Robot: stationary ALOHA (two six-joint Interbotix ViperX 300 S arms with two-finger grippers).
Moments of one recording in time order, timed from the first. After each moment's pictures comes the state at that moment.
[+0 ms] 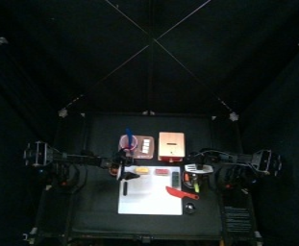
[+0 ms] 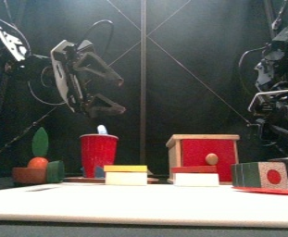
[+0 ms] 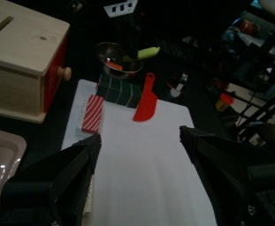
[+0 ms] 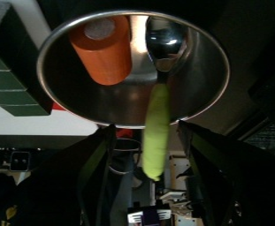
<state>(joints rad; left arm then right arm) 0.18 -0.15 0.98 0.50 -0.65 -0.69 -0.46 -0.29 0.97 0.55 1.10 0.81</state>
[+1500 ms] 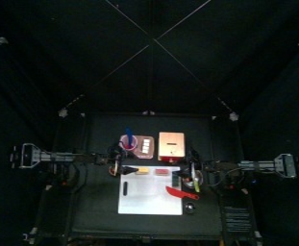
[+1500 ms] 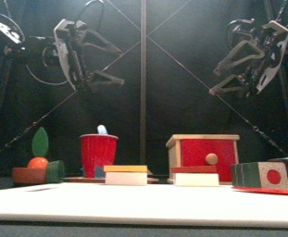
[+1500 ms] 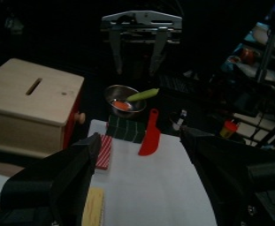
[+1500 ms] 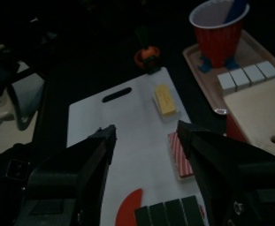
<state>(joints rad) 0.21 -0.33 0.96 0.51 -0.57 -0.66 -0.12 -0.66 1.14 -0.51 -0.22 0.81</state>
